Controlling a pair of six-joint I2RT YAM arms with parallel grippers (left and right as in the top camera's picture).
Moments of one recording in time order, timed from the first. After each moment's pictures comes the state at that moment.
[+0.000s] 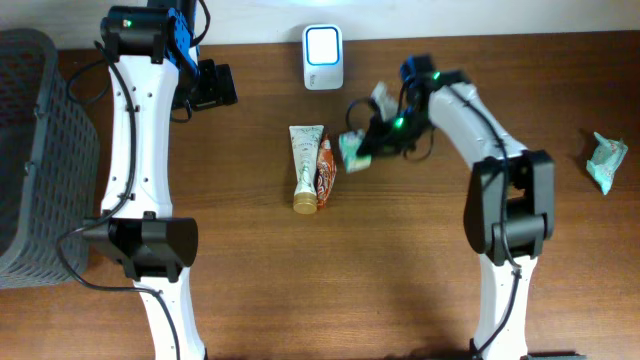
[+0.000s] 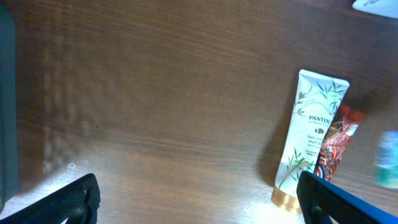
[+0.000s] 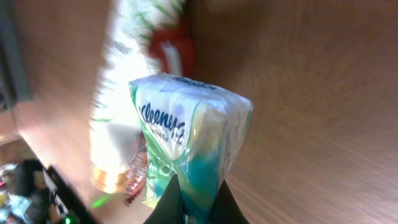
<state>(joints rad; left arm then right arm) -0.09 2.23 2.59 -1.69 -0.06 -0.31 0.15 2.28 1.92 -1.10 -0.67 -0.04</state>
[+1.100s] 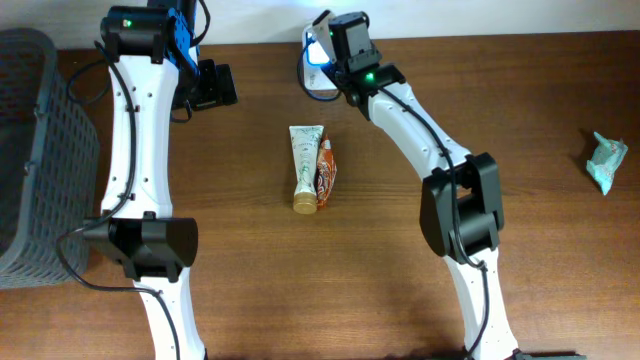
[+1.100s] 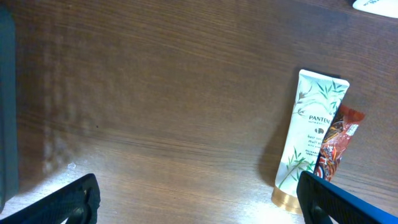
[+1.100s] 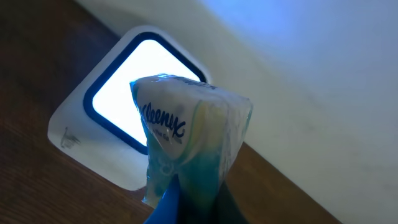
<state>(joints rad) -0.09 2.23 2.59 -1.69 -0.06 -0.31 0.39 2.41 2.13 -0.35 0.26 -0.49</state>
